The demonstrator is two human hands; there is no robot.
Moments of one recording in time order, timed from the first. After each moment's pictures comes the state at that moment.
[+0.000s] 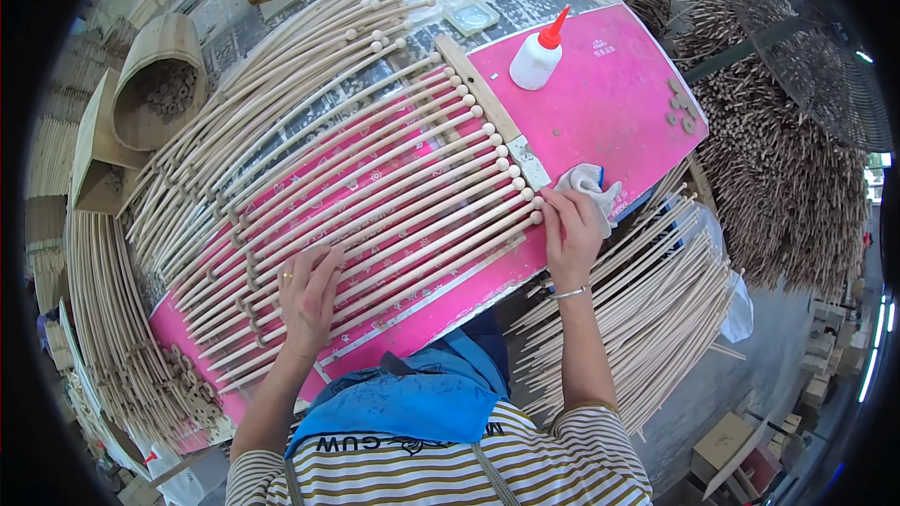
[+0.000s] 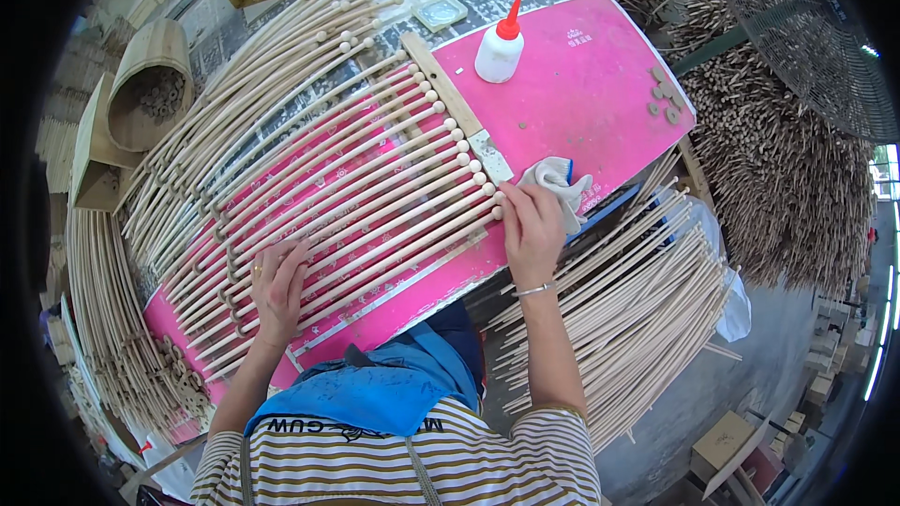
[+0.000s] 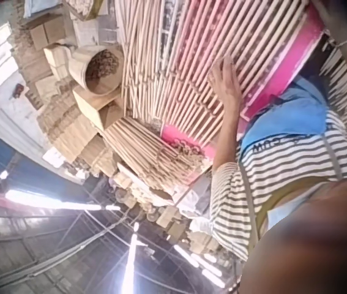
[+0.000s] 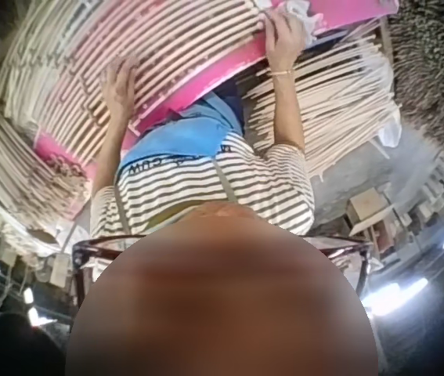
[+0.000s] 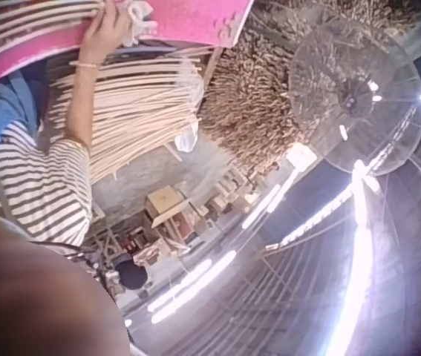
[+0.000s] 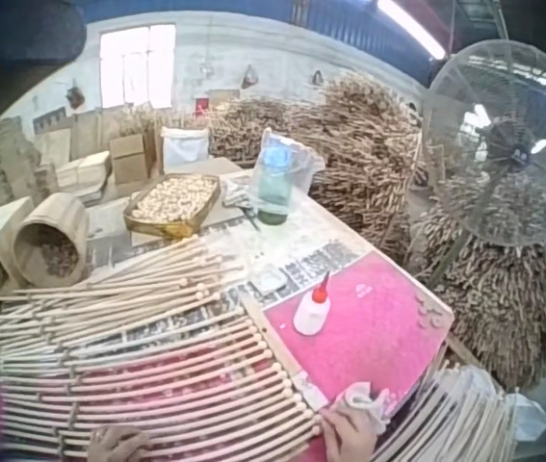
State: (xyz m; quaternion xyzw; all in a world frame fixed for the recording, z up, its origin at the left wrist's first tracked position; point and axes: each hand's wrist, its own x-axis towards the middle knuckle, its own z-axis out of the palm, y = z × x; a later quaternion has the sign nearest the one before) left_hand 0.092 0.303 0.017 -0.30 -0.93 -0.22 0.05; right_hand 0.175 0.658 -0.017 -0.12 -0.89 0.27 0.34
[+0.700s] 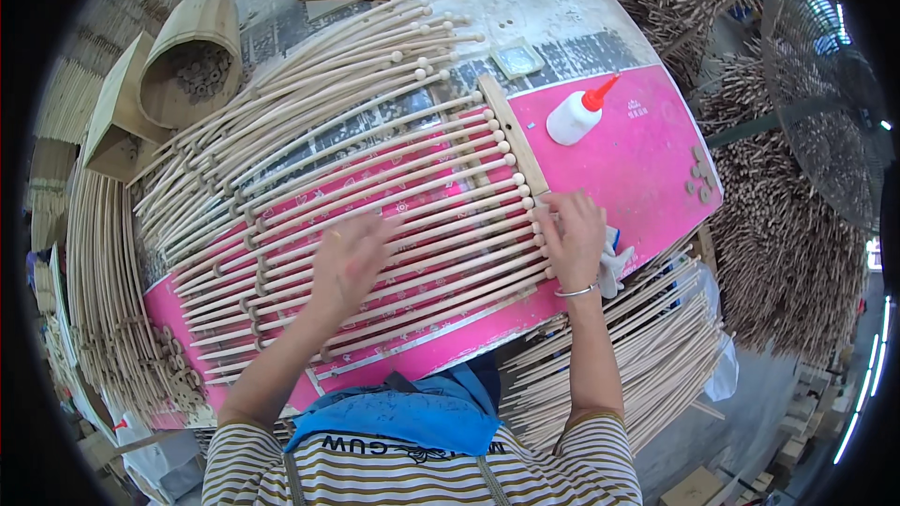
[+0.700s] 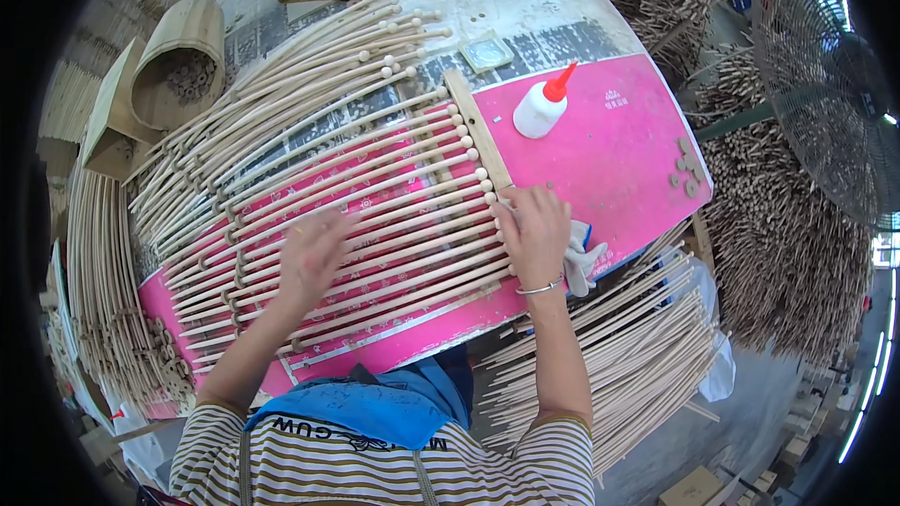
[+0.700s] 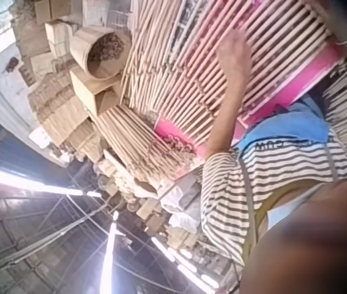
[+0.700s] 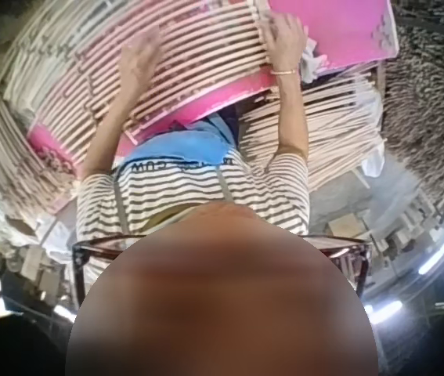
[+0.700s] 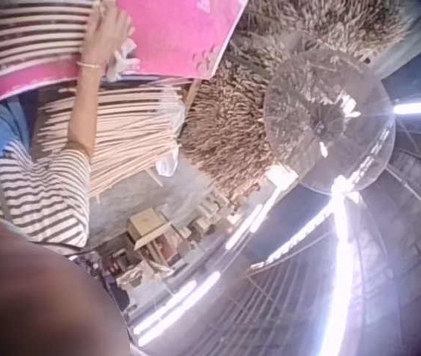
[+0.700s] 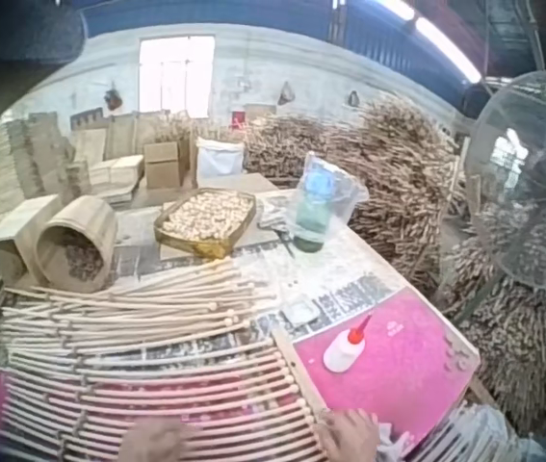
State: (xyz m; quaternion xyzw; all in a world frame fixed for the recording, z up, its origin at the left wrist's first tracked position) left_hand 0.033 0.349 0.005 -0.37 -0.89 -0.23 0.10; right_hand 0.096 0.680 -0.005 -0.05 -0.94 0.23 0.24
